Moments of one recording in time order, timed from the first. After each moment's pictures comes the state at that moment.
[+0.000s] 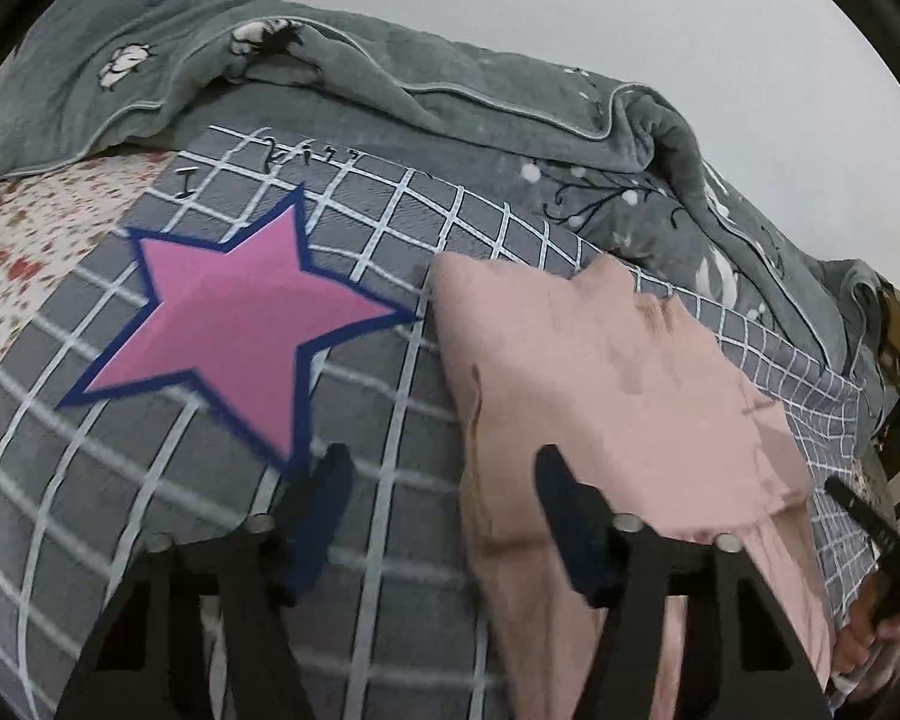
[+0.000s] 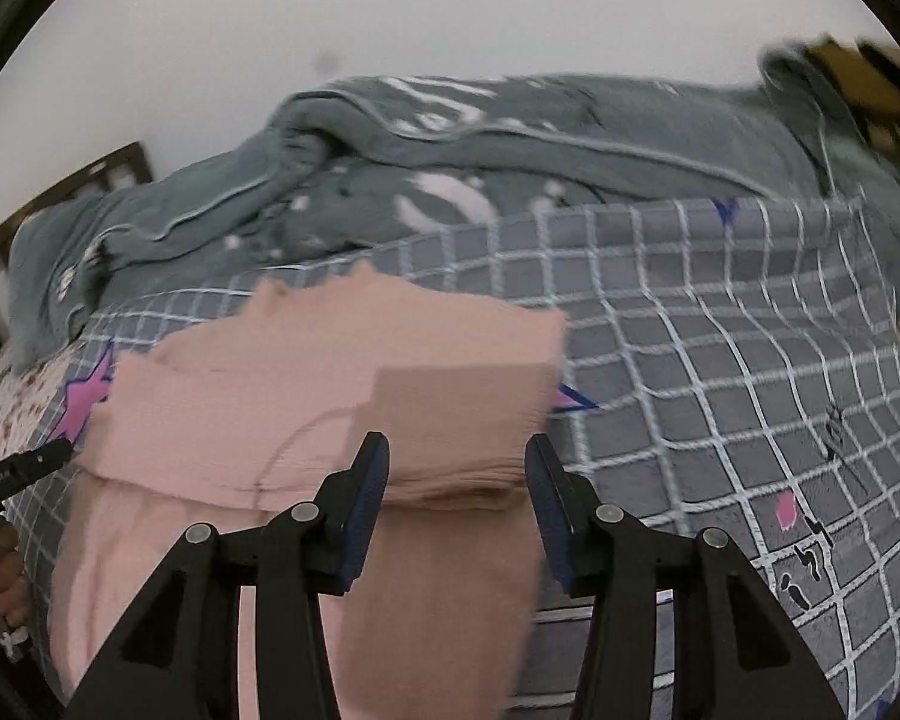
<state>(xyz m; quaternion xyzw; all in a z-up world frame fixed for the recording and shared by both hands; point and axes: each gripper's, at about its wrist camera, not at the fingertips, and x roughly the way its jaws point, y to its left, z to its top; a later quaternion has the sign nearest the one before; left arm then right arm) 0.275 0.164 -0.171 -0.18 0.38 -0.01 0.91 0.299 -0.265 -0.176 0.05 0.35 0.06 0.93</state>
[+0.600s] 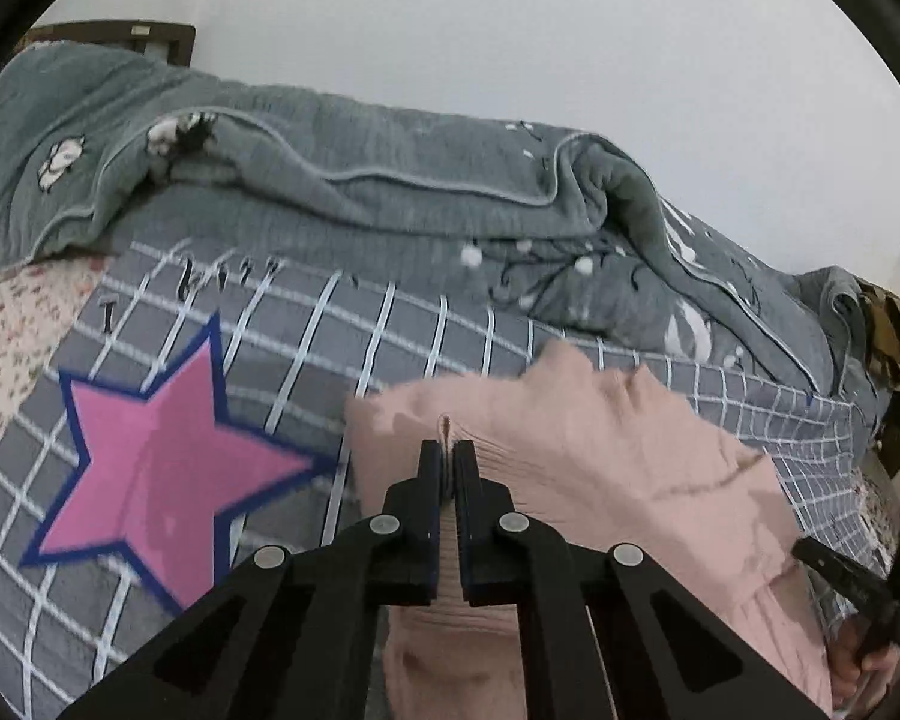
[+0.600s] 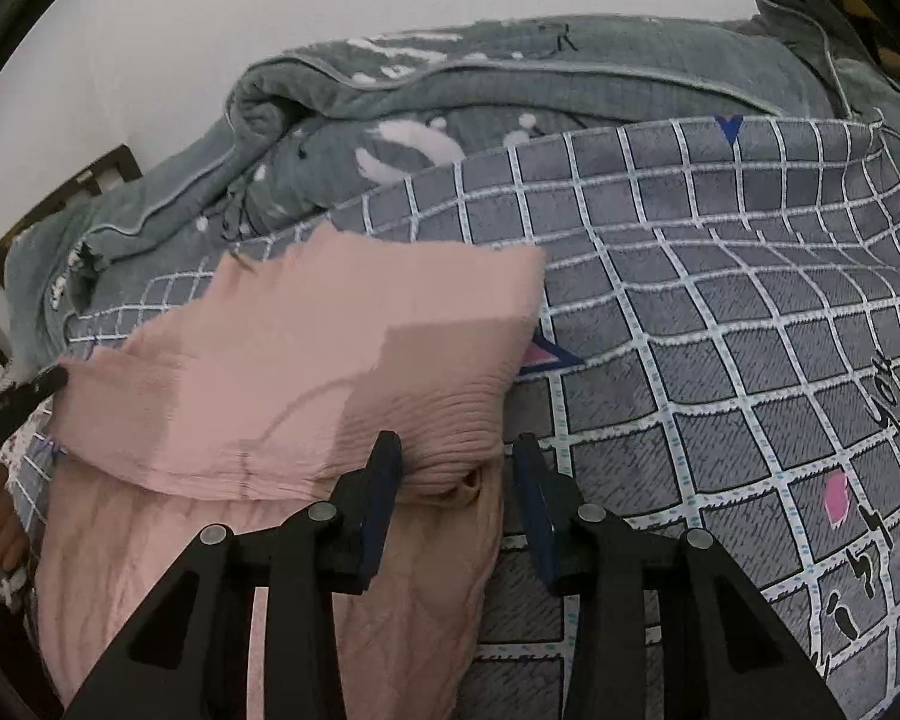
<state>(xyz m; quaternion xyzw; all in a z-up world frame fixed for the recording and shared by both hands) 0.319 0.139 -0.140 -0.14 0.31 -0.02 0.94 0.320 -0.285 -0.205 0.08 0.37 0.09 0.92</state>
